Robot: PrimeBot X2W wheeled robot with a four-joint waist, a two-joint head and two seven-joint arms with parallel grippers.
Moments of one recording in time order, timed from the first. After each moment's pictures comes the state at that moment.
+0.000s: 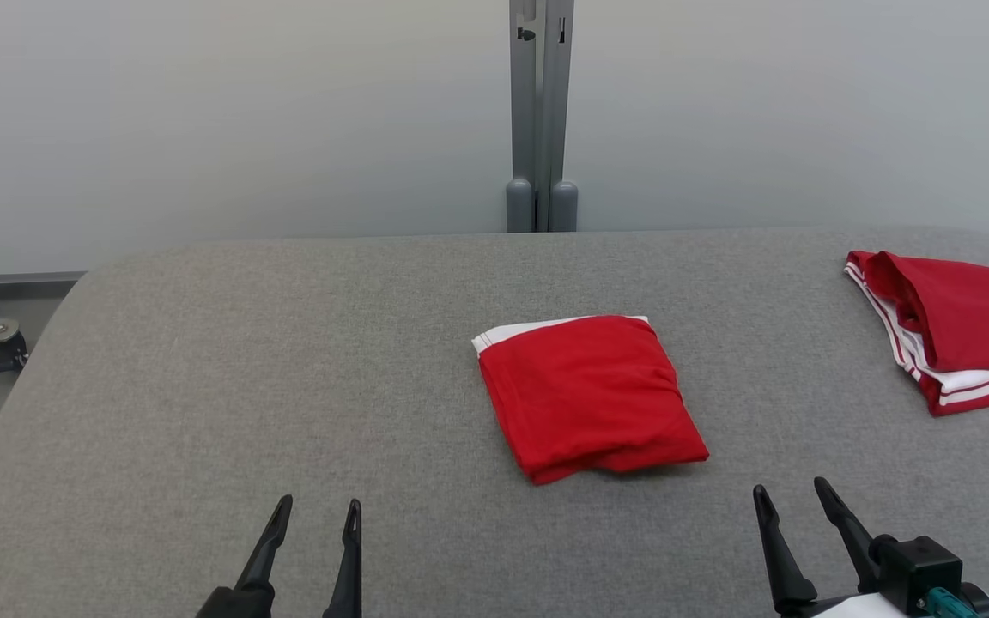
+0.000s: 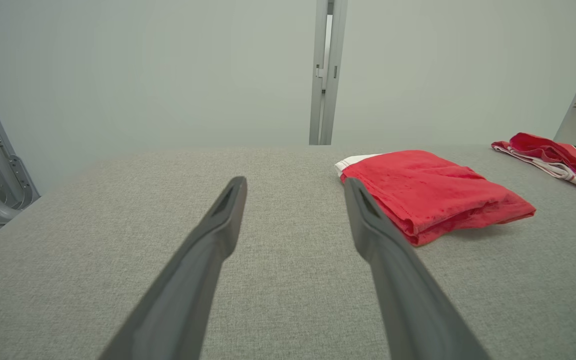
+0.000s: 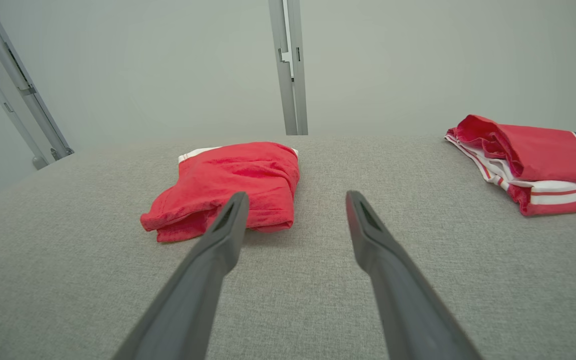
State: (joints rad) left arm 0.17 0.05 -0.18 0.12 -0.13 -0.06 -0.26; right arm 0.15 -0.09 0.07 0.19 0.18 0.13 -0.26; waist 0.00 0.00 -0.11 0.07
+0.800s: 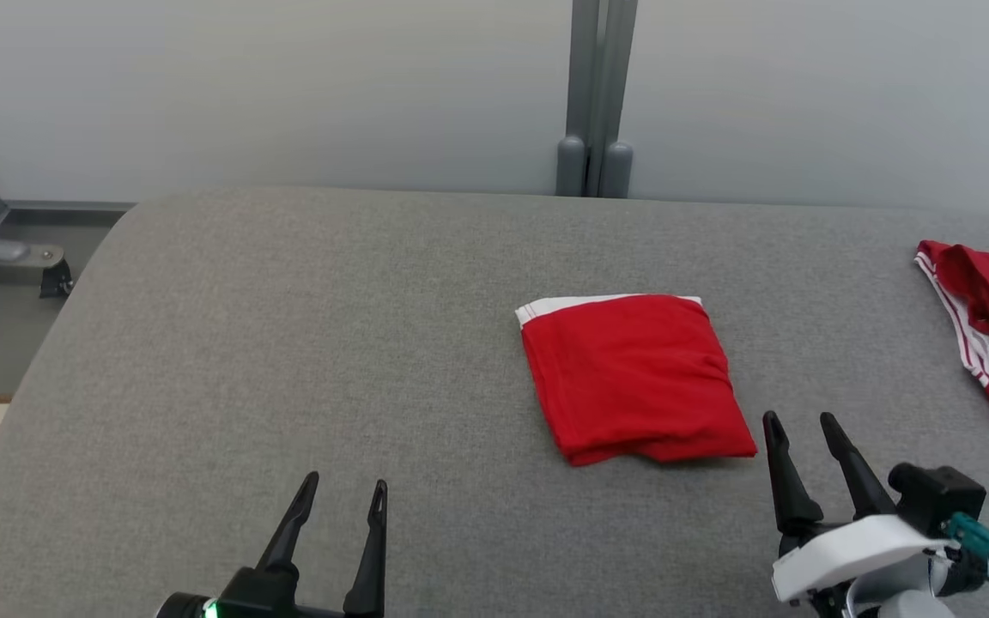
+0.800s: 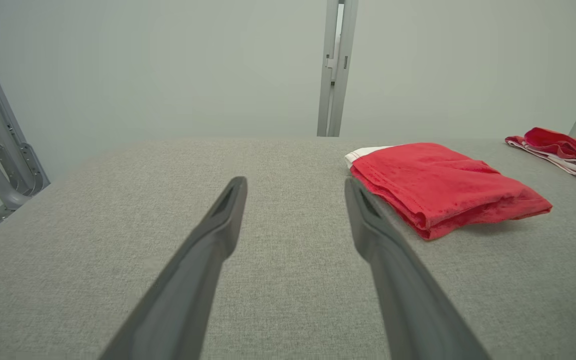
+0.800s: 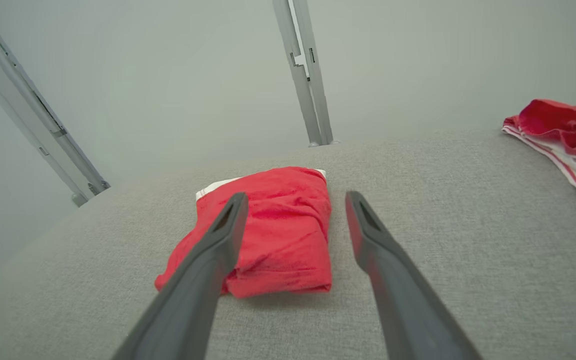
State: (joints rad) left arm 0.13 0.05 -0.23 0.11 -0.12 -0.06 -0.26; right arm 0.01 -0.10 0.07 0.26 0.36 0.13 -0.26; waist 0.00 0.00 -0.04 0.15
